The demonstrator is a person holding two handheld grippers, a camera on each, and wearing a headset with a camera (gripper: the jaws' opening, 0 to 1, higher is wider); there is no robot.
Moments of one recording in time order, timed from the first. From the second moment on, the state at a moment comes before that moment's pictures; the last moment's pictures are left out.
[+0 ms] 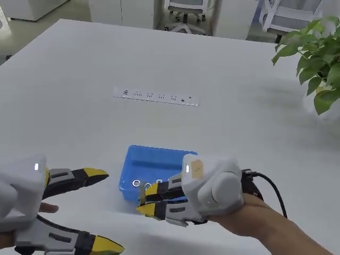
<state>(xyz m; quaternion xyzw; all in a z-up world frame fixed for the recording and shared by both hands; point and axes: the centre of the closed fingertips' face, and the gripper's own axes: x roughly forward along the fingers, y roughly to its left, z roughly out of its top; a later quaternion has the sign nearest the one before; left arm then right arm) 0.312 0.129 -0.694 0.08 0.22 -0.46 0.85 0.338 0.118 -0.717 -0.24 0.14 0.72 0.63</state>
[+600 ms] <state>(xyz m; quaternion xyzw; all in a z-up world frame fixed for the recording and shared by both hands) 0.311 0.123 -0.688 0.08 0.22 -0.46 0.86 0.394 0.122 -0.698 -0.23 0.11 0.71 0.66</state>
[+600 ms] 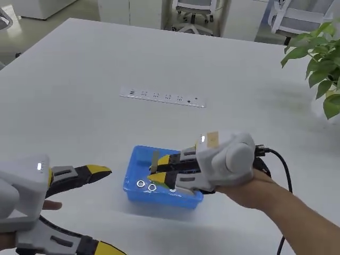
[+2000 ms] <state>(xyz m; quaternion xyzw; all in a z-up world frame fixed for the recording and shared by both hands) 0.330 0.137 -0.685 0.07 0.22 -0.45 0.86 0.426 0.147 -0.757 -0.24 0.14 0.70 0.66</state>
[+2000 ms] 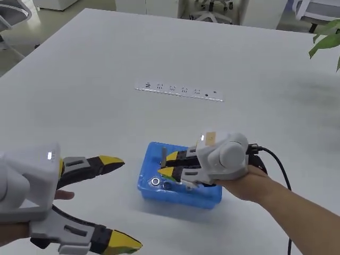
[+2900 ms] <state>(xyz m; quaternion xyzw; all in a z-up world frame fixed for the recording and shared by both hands) 0.396 0.123 -0.678 0.11 0.19 -0.48 0.85 0.425 0.147 -0.764 -0.25 0.14 0.71 0.65</state>
